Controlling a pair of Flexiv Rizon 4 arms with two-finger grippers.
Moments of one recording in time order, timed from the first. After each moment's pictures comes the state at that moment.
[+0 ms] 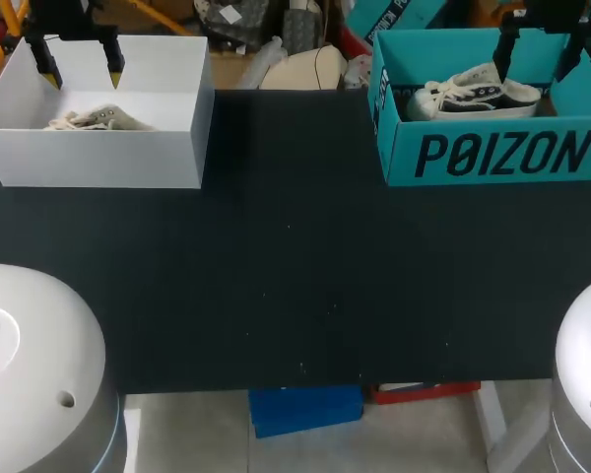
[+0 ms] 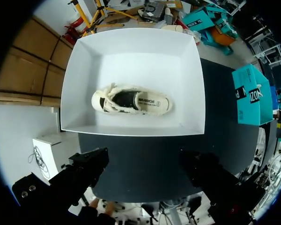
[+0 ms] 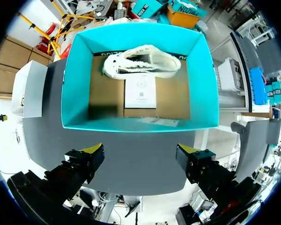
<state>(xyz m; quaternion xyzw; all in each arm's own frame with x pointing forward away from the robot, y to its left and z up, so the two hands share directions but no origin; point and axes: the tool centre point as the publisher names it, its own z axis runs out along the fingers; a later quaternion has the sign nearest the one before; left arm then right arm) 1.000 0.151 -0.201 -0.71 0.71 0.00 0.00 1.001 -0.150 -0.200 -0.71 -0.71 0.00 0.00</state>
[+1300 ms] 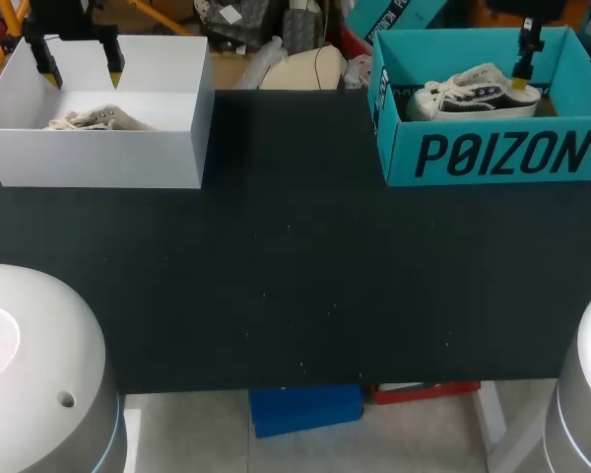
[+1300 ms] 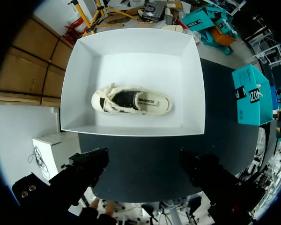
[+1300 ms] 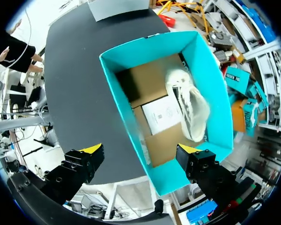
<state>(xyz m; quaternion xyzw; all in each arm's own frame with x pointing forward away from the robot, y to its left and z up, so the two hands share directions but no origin) 1.000 0.150 -0.201 -0.71 0.71 0.00 0.00 1.035 -0.151 -0.205 -0.18 -0.98 0.02 -0.01</state>
